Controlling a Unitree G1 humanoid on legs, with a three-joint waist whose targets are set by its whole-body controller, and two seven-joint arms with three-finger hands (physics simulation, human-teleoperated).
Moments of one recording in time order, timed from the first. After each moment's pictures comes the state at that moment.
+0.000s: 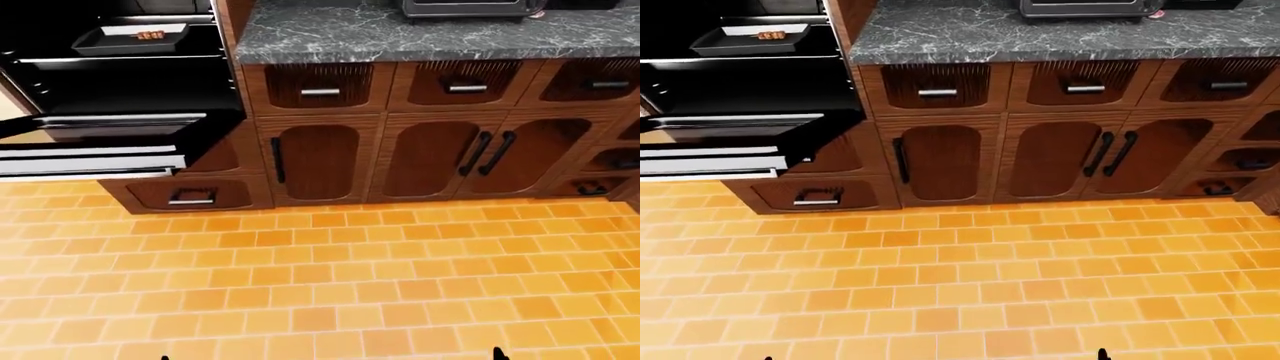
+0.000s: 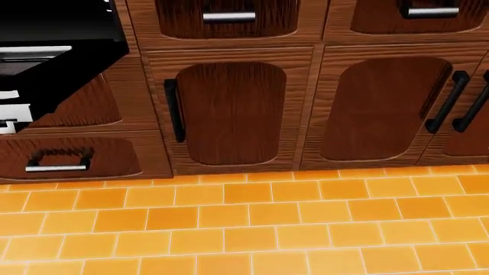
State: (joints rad) left arm -0.03 0.26 0.42 1.41 0.29 -0.48 0.16; right arm -0.02 -0.27 -0.43 1.41 -0.16 -0.48 -0.04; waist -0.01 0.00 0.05
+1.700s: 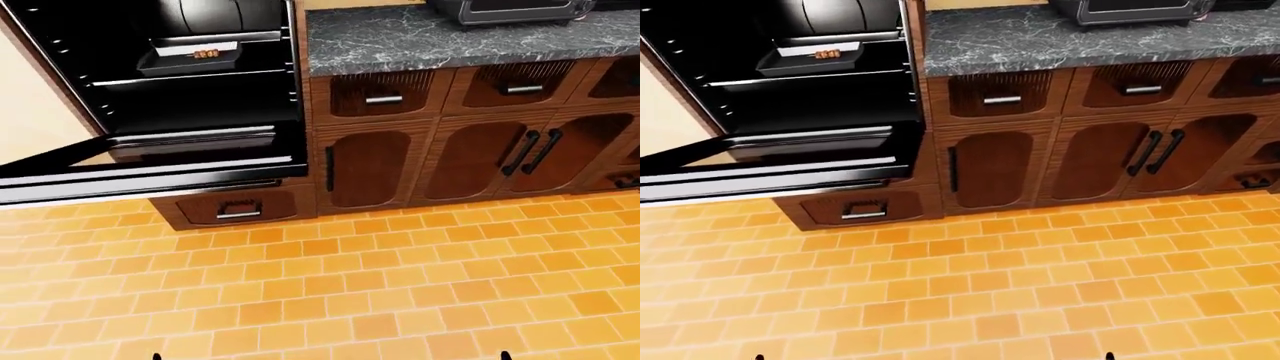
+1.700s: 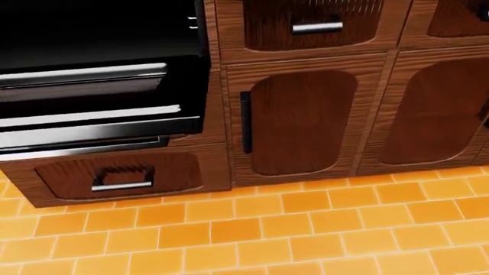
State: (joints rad) left arm -0.03 0.28 0.42 1.41 0.32 -0.50 0.21; right arm 0.00 -0.28 -0.45 1.40 -0.22 -0.48 -0.09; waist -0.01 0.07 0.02
